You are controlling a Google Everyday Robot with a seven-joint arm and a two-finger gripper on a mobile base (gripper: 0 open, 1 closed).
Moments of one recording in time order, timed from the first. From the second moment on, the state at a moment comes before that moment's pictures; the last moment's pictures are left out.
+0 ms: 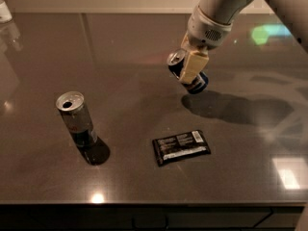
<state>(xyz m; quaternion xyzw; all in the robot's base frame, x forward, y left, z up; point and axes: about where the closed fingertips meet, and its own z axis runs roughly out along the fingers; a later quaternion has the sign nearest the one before) 0.585 -0.084 0.913 -0.70 0.69 0.08 0.16</state>
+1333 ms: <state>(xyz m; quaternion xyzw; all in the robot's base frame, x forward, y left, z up) 0.582 -0.103 0.864 -0.78 0.63 -0.02 0.01</state>
